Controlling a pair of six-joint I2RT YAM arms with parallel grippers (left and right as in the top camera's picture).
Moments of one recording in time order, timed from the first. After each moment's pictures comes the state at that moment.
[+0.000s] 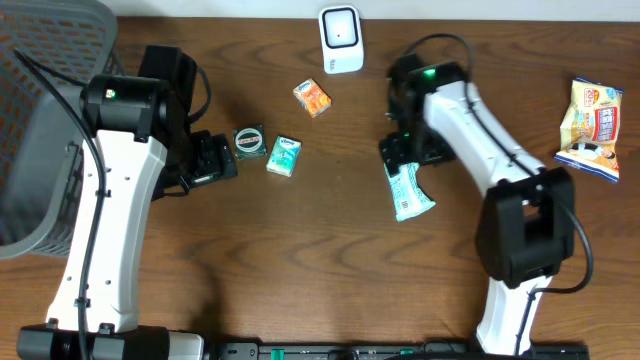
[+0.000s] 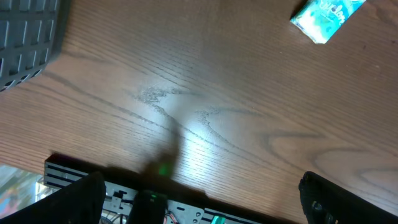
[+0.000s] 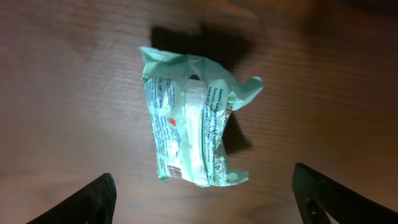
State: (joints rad) left arm -0.11 1.56 1.71 -1.65 -0.04 -0.43; right arm 0.30 2.07 1.71 -1.31 -0.02 0.07
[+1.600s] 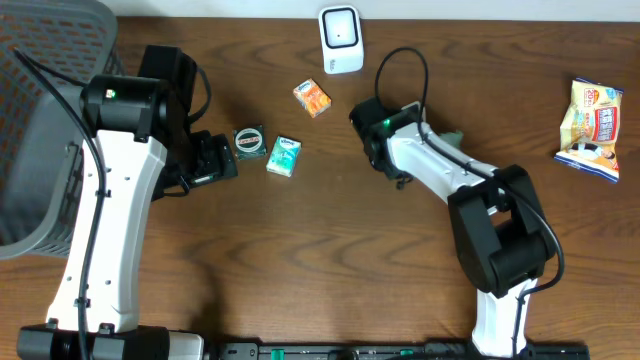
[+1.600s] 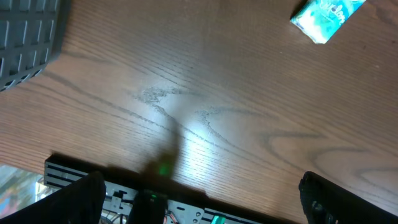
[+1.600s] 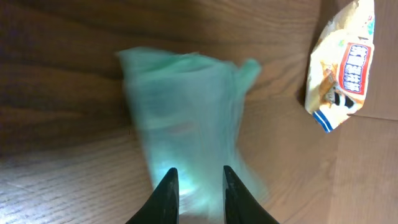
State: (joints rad) left arm -0.11 1.56 1.71 -1.65 -0.04 -0.43; right arm 0.48 2.07 1.41 -0.91 0.81 0.34
